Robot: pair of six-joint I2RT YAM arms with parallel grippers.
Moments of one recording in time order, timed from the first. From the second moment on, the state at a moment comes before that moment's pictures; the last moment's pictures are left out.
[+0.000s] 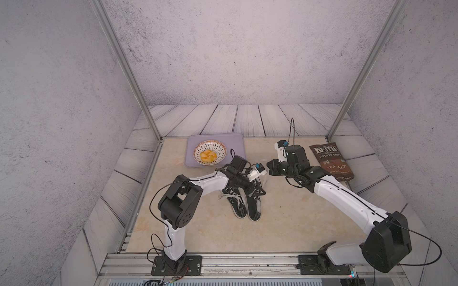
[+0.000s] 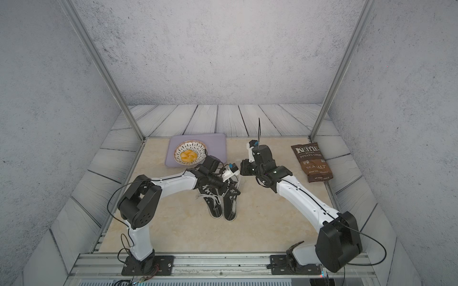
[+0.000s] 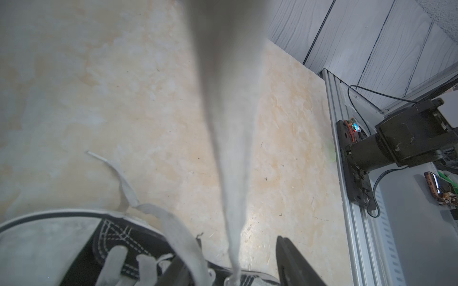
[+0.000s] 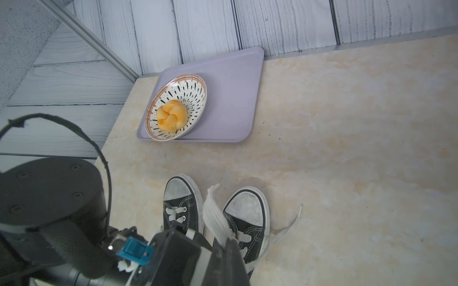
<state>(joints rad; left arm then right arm) -0.68 1.91 1.23 -0.16 0.81 0.18 0.50 1.37 1.13 -0.36 -0.13 0.41</state>
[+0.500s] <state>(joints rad) -0.68 1.88 1.15 -0.09 0.78 0.16 0.45 1.43 1.13 -0.34 -0.20 0.41</state>
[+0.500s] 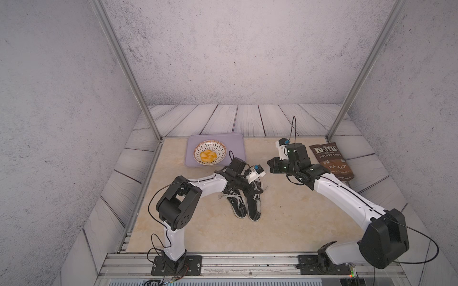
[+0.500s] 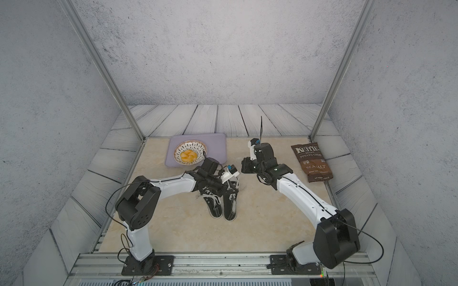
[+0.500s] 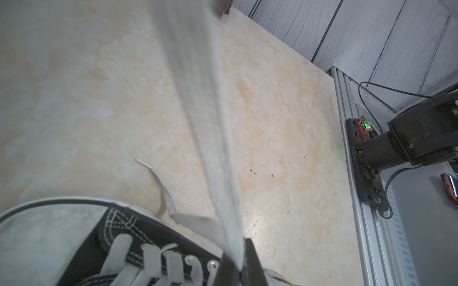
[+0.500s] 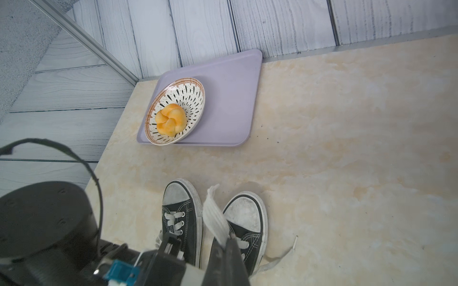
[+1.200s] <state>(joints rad) -0.64 1.81 0.98 0.10 0.89 -0.01 0.43 1.87 1.11 -0.27 -0.77 0.45</state>
